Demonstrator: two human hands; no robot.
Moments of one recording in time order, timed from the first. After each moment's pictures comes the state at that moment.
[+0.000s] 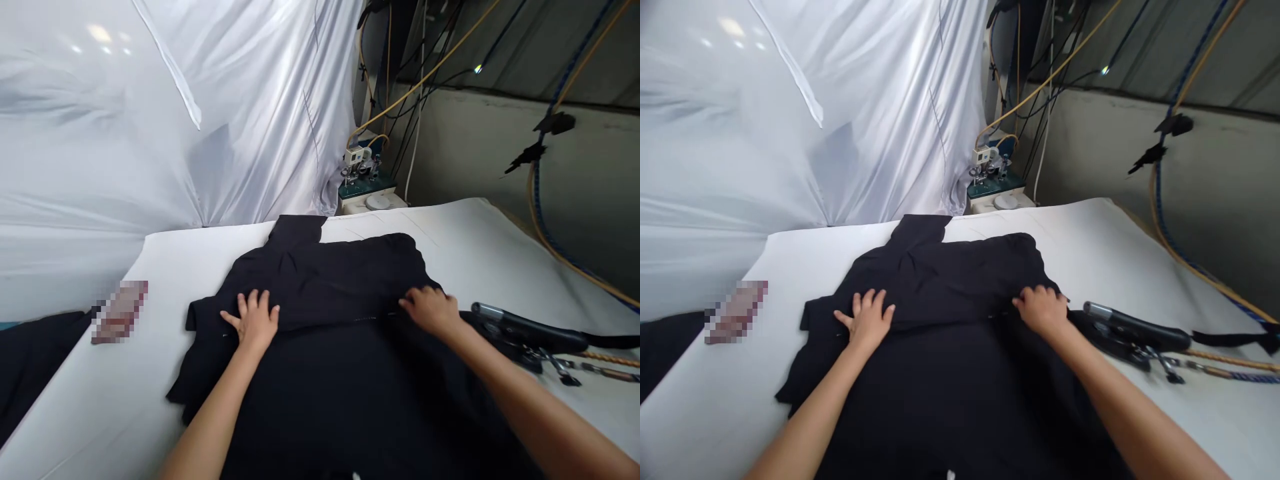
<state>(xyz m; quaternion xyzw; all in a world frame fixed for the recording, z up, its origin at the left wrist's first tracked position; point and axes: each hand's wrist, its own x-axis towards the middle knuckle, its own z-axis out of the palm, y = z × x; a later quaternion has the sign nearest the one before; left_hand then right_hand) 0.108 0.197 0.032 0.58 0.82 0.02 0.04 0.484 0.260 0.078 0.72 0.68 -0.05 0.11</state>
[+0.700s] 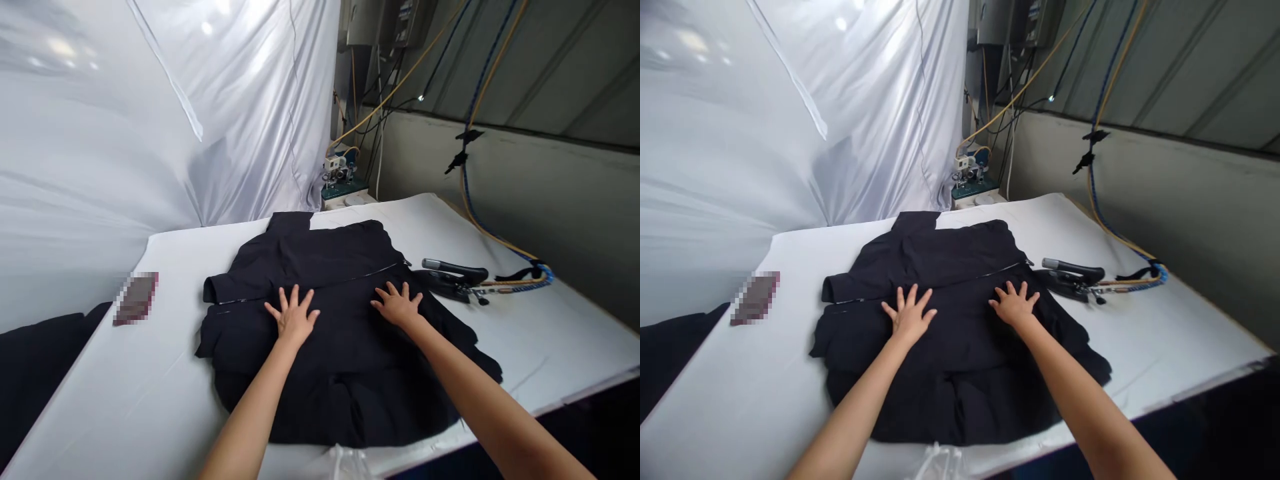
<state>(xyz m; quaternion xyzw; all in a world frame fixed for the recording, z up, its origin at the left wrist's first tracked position) 0.175 0.119 0.030 0.70 0.71 0.06 0.10 0.456 0.151 0.055 0.76 0.62 -0.10 0.18</state>
